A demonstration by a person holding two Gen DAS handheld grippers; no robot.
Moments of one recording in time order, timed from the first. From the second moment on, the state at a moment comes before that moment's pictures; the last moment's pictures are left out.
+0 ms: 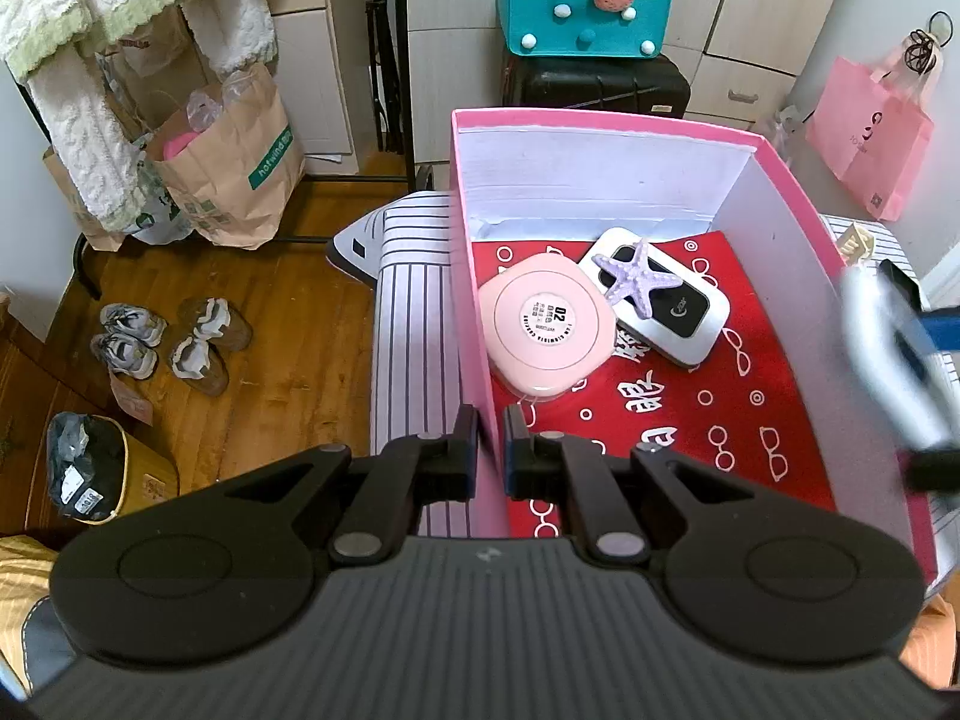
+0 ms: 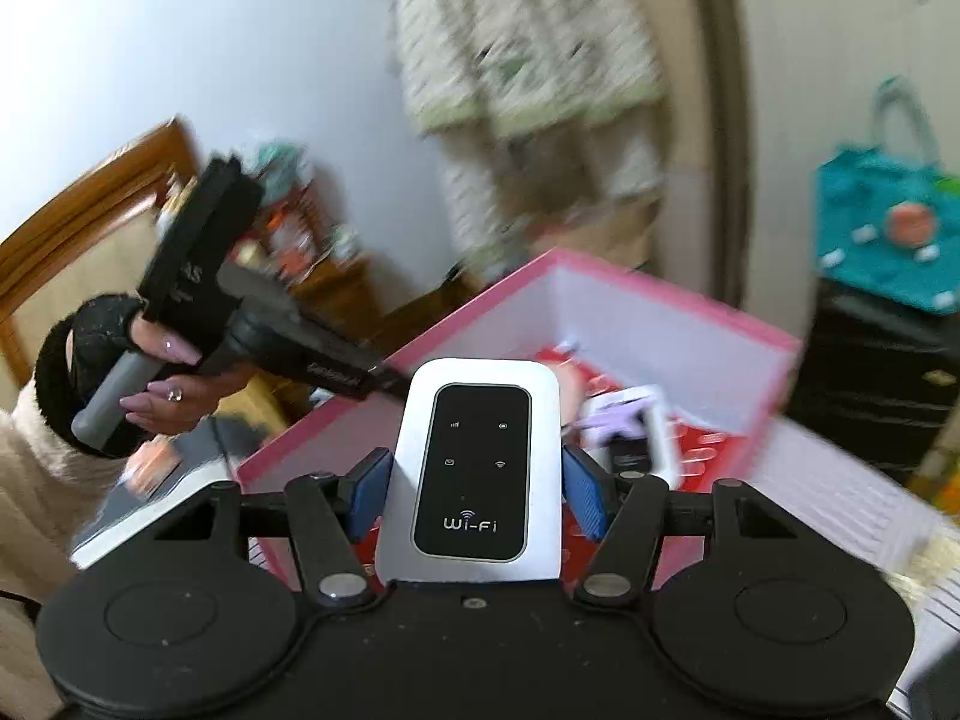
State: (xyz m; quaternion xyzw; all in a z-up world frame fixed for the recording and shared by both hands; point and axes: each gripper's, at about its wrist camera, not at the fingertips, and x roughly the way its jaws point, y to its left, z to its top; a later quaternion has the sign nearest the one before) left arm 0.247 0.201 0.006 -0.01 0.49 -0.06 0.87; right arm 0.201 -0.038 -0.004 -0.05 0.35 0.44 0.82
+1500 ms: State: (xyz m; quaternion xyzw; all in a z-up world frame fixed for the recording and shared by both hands) left arm 0.249 0.205 0.004 0.00 0.49 -0.09 0.87; right arm 0.212 -0.029 0.003 -0.17 0.33 0.41 0.83
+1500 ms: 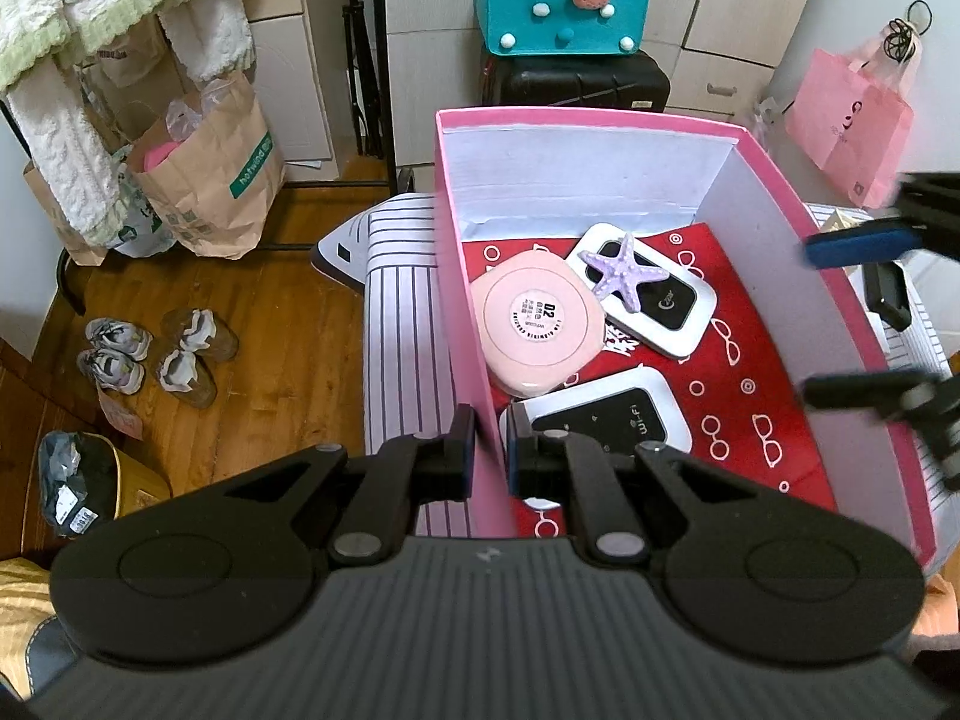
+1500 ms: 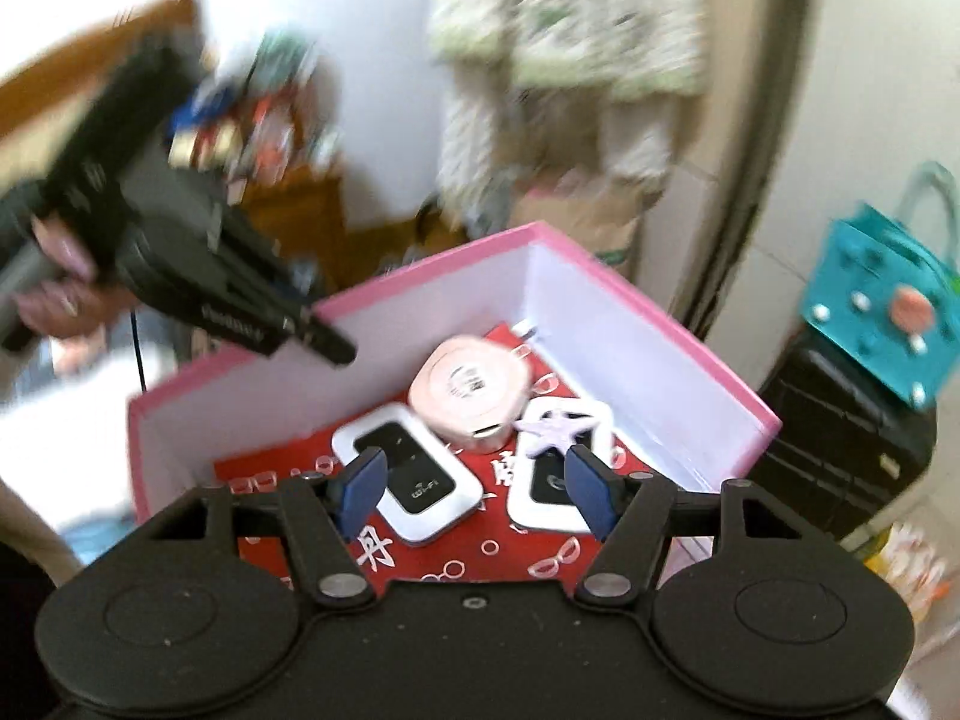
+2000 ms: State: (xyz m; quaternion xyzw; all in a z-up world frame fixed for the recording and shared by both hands) left arm 0.238 0.198 0.005 0.02 0.48 -0.09 0.87; right arm 0.173 -0.154 -0.028 -0.02 0.28 0.23 0.93
